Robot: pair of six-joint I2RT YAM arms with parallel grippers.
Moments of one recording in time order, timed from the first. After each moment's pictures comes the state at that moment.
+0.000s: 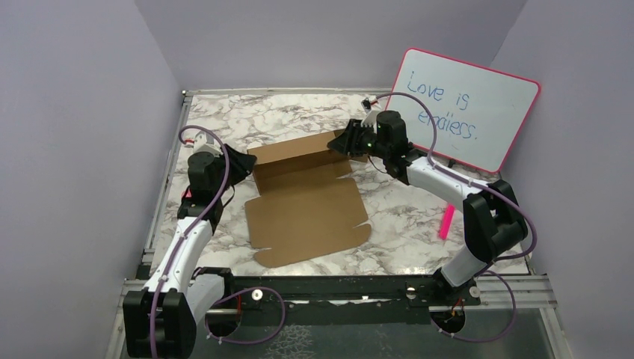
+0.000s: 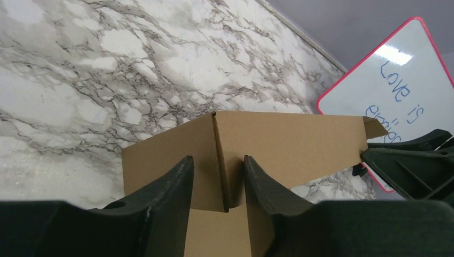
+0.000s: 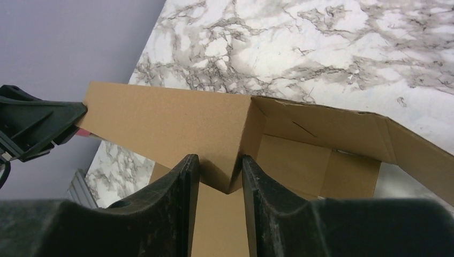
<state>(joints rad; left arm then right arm) -0.05 0.96 0.57 0.10 0.21 -0.69 0.51 1.62 1.07 0.24 -0.35 0.53</state>
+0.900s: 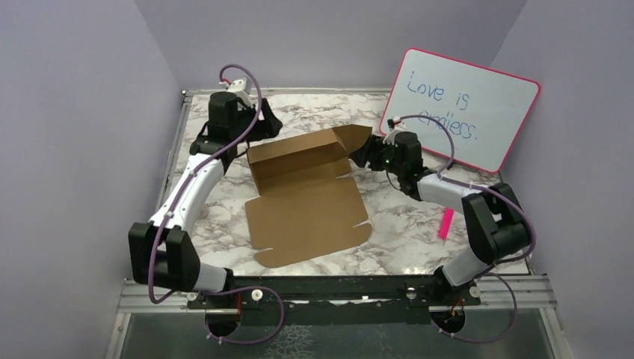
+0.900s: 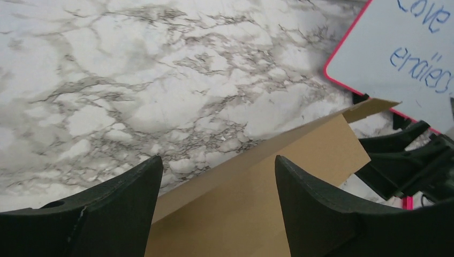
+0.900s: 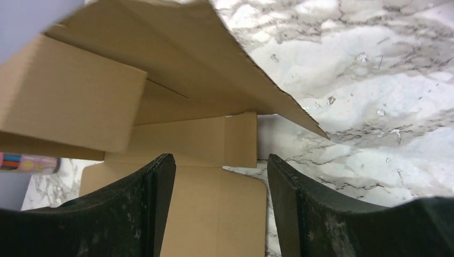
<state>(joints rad) -0.15 1.35 1.15 -0.21 0.23 -0.37 0.37 1.56 0.78 0.42 -0.22 0.51</state>
